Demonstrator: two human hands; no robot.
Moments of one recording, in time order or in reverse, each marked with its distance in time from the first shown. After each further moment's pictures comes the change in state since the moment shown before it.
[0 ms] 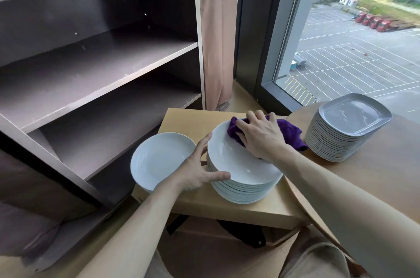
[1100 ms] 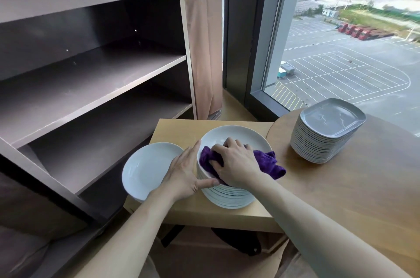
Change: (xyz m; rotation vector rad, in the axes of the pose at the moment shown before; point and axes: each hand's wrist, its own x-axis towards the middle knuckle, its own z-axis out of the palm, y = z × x) left_hand -0.001 0.012 0.003 0.506 0.124 0.055; right_hand -0.043 -0.057 -0.019 0.396 -0.106 0.127
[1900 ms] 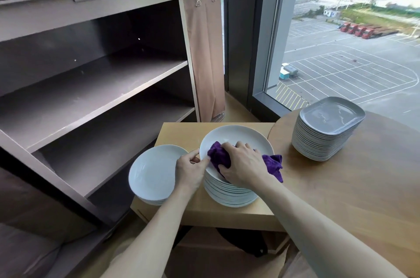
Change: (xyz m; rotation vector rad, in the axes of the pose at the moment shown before) left_hand -0.001 0.027 0.018 -0.614 0.423 -0.160; right_hand -0.018 0.002 -0.011 0.068 -0.027 0.118
